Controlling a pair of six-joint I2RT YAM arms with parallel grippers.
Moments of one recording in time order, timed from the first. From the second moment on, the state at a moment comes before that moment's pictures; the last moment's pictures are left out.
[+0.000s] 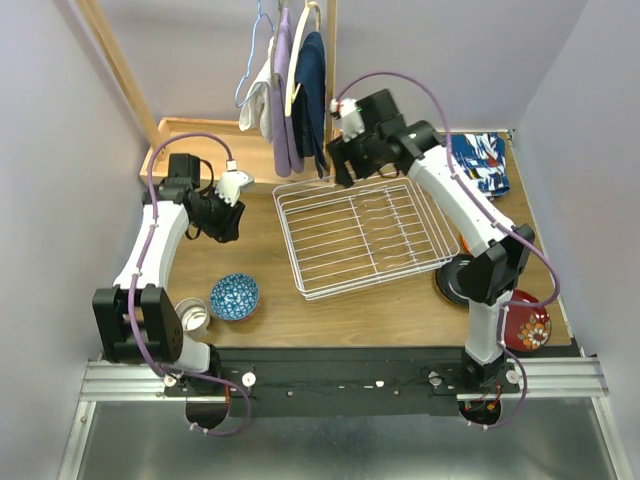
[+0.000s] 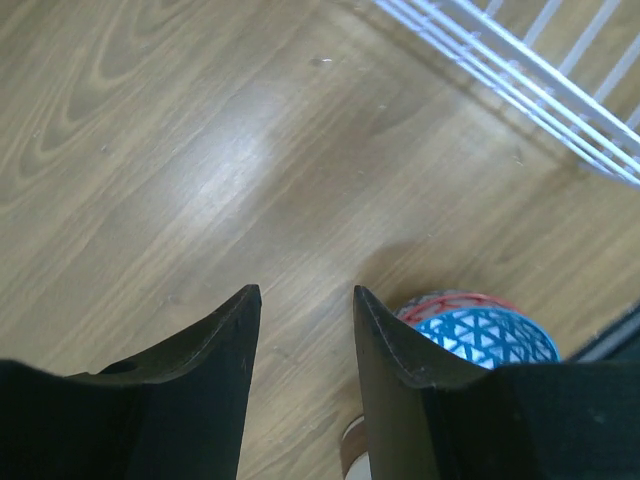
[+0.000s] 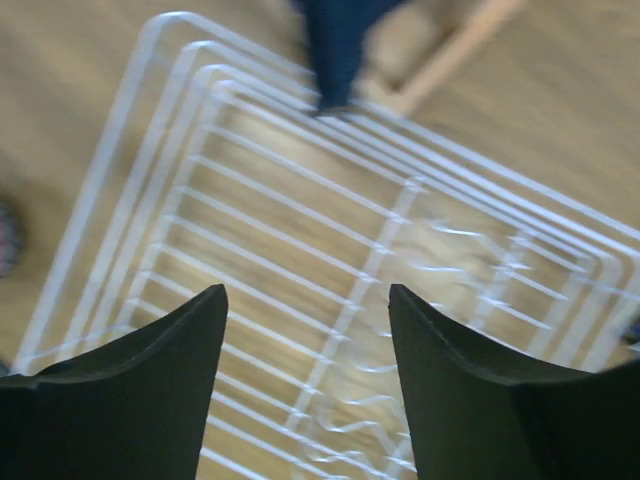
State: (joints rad) left arm 0.03 1.47 1.28 -0.96 0.51 0.68; right arm 0.55 1.96 2.15 -0.97 -0.08 -0.11
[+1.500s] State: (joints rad) left arm 0.09 1.07 1.02 -0.69 0.25 0.35; right arm 1.02 2.11 1.94 -0.98 0.11 0.30
